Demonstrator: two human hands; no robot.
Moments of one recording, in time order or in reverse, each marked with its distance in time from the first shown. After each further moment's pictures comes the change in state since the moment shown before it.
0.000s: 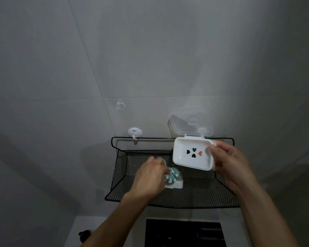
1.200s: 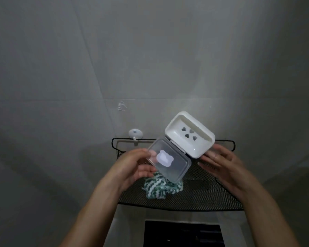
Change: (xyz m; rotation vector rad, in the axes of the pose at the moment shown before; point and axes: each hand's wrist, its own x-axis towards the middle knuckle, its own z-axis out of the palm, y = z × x) left_hand 0.007 -0.032 -0.055 -1.576 -0.107 -0.646; right_hand 0.005 0.010 -0.017 0.205 -0.228 0.135
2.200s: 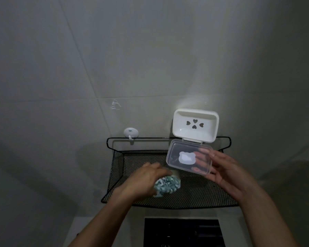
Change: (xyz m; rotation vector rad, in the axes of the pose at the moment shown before) left_hand 0.031 -0.054 0.000 1.719 -0.237 0.498; right_hand -0.008 0.003 -0.001 0.108 -0.008 0.129
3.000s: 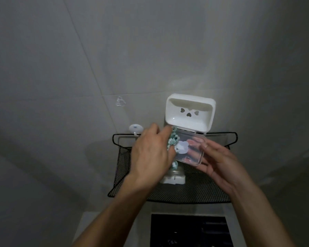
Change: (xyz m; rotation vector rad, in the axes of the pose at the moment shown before) left_hand -0.013 0.070 -0.077 0.021 0.641 -0.240; right_hand 0.002 0.009 0.035 0.008 -0.032 -0.079
